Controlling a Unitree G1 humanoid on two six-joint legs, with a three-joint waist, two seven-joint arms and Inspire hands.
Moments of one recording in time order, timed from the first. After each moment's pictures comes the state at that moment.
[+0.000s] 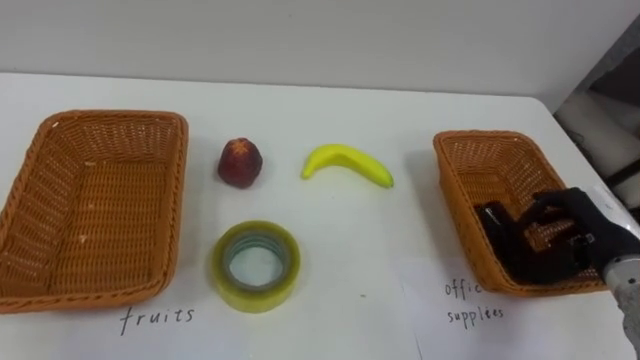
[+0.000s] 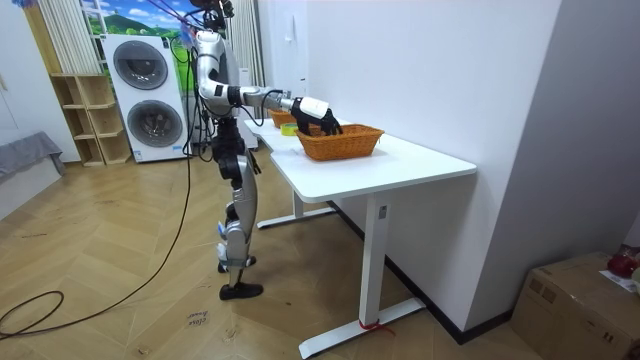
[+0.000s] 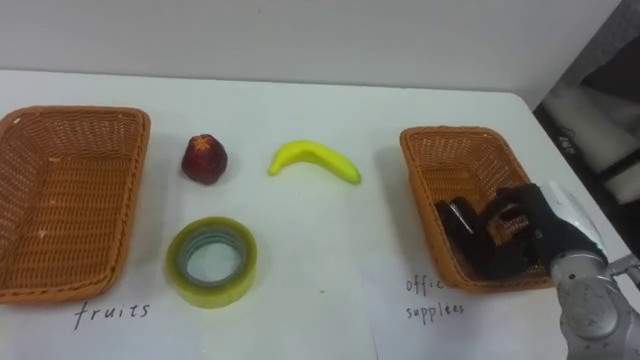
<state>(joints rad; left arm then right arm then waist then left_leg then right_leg) 0.27 0.24 0.17 0.95 0.38 0.09 0.20 0.11 -0.43 -0.22 0.04 -0.55 0.17 0.24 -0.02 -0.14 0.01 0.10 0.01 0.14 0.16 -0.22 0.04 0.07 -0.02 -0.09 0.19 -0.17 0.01</state>
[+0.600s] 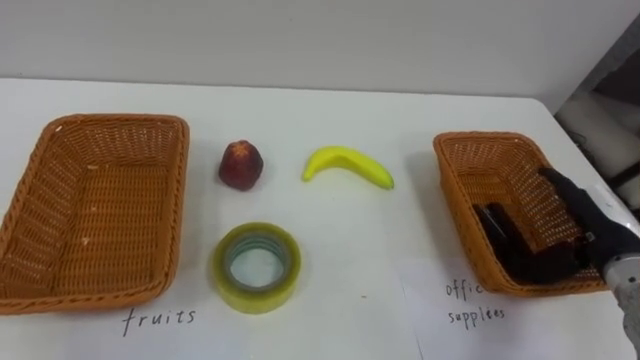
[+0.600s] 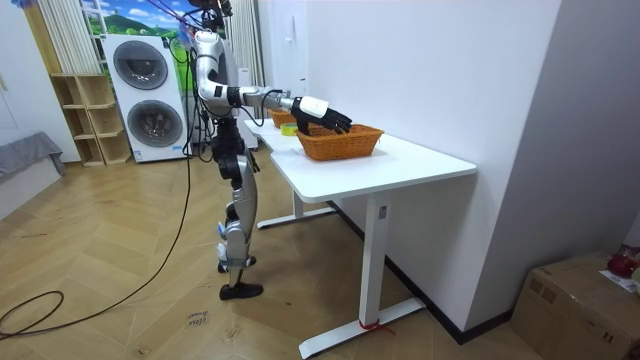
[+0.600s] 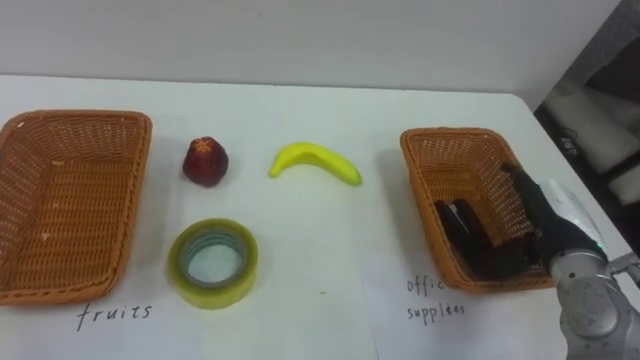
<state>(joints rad) 0.28 0.24 0.17 0.95 0.38 0.10 0.23 0.11 -0.43 -0.22 0.03 -0.55 0.17 0.24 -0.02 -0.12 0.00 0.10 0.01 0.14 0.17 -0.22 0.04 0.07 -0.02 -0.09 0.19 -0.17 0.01</state>
